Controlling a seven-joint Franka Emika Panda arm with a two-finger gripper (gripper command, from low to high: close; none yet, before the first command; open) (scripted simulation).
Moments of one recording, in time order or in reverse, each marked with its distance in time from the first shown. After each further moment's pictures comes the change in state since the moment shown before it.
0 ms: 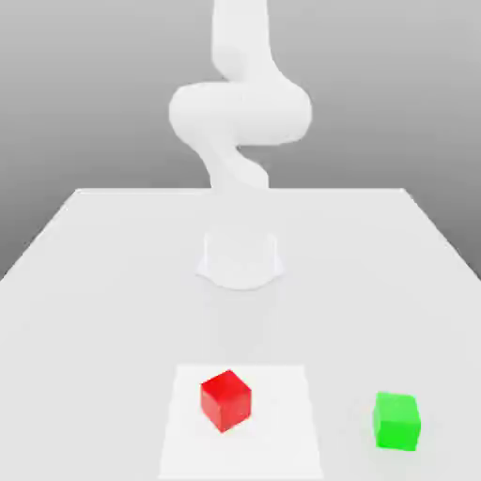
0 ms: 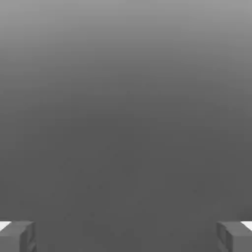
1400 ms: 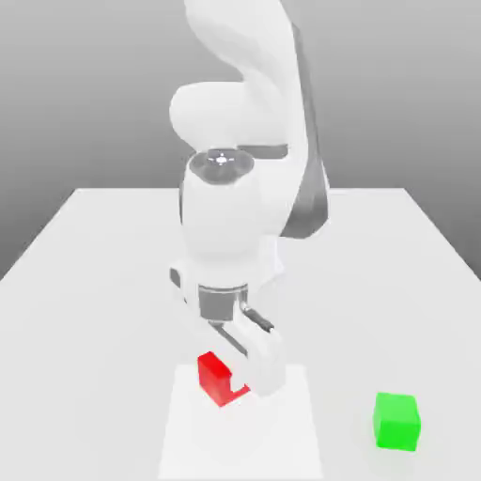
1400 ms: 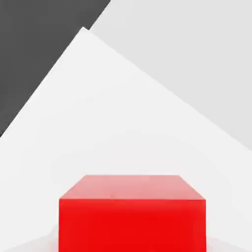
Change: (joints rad) arm -0.042 0.766 0.051 -0.368 -0.056 0.421 0.772
